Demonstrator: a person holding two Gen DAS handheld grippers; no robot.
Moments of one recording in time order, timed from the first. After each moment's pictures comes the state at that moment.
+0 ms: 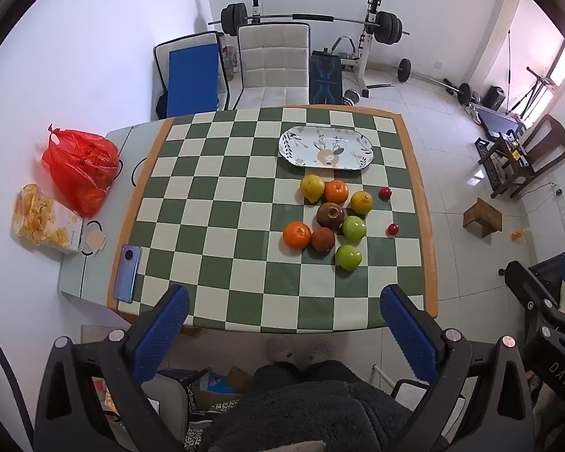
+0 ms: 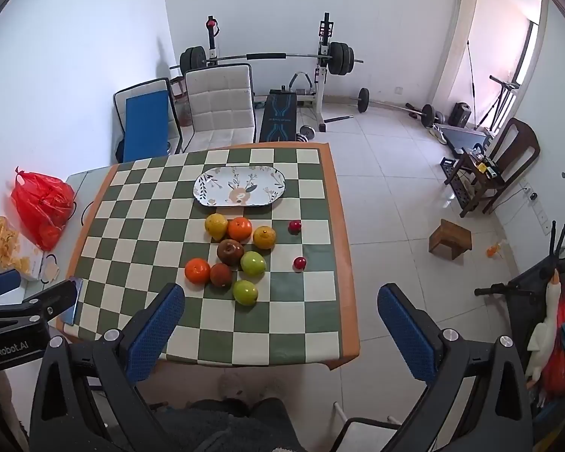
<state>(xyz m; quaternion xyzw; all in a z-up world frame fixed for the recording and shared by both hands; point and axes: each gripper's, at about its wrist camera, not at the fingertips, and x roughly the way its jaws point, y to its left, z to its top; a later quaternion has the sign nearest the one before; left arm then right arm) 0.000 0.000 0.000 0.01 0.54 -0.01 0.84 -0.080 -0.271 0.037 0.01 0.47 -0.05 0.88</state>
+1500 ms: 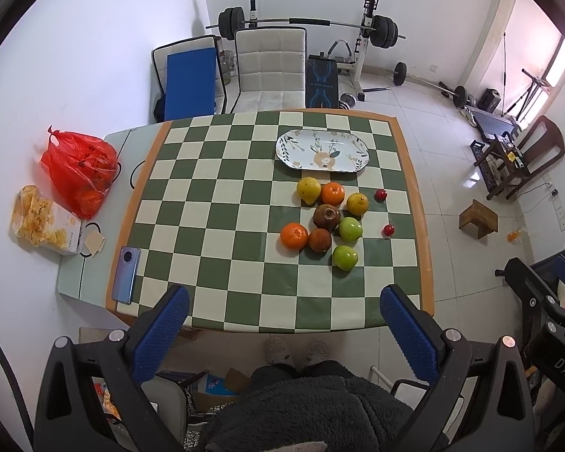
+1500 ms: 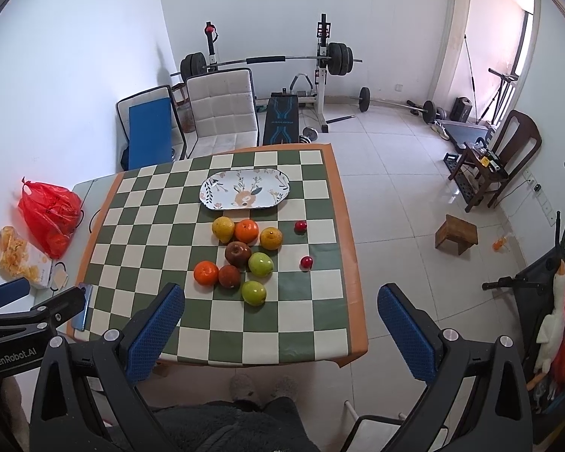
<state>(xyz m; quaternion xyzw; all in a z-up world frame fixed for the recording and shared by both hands) 0.003 -0.007 0.010 0.01 0.54 -0.02 0.84 -0.076 -0.270 0.040 0.03 0.47 -0.04 0.88</state>
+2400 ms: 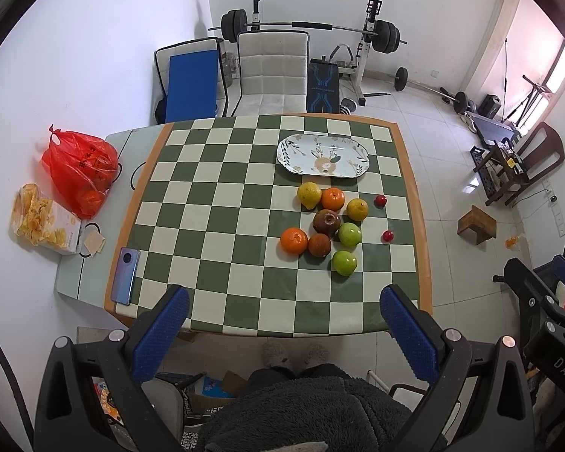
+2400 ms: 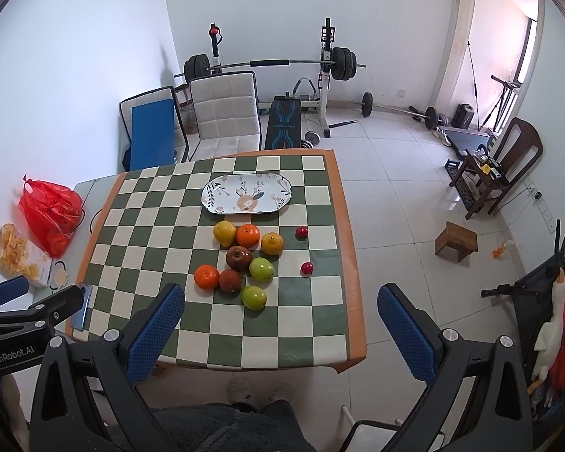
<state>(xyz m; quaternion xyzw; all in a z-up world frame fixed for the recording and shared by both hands) 0.000 -0.003 0.012 0.01 0.54 -0.02 0.84 -0.073 -0.256 0.061 0.03 0.46 -0.04 0.89</state>
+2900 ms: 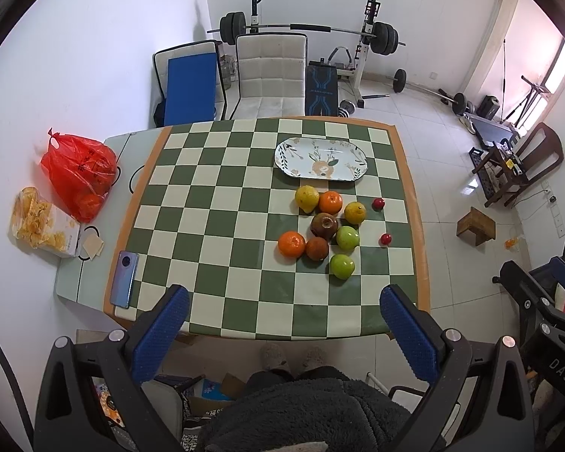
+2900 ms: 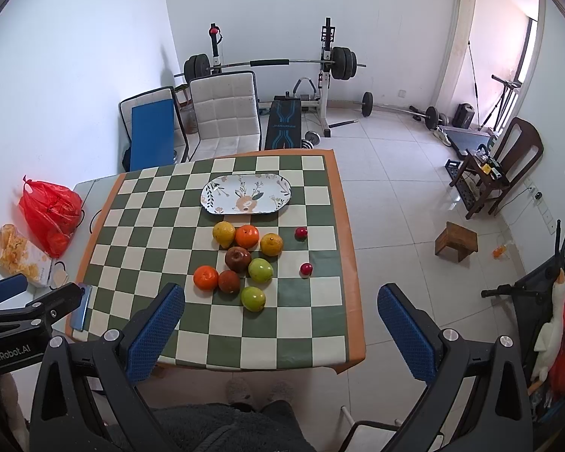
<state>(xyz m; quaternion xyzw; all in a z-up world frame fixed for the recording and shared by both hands) 0.005 -0.002 0.016 0.01 0.54 -0.02 0.84 -0.072 -0.254 0.065 0.03 0.46 -0.04 0.89</state>
